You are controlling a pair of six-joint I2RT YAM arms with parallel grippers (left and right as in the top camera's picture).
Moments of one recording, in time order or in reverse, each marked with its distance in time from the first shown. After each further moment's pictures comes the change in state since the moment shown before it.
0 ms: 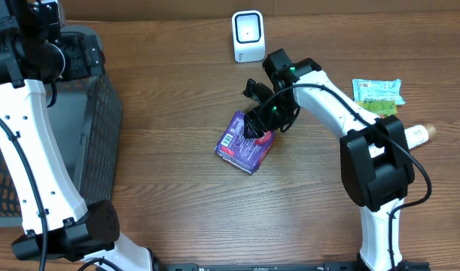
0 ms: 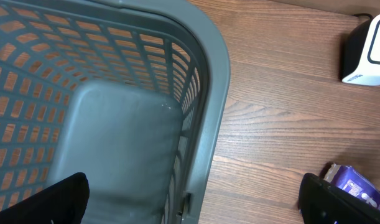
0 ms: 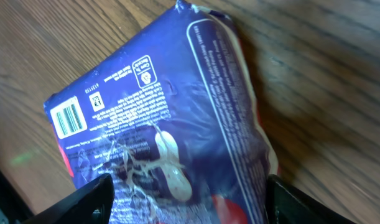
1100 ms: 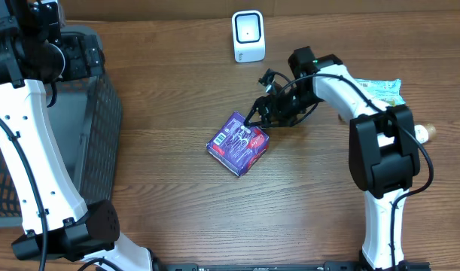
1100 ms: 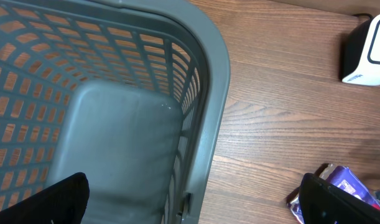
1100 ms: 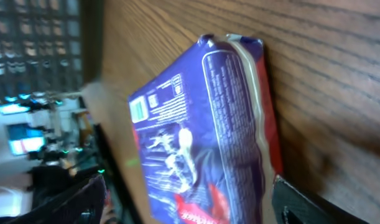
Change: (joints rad) left arm 0.000 0.000 0.000 0.000 0.000 0.000; right arm -0.126 0.071 0.000 0.007 -0.432 0.011
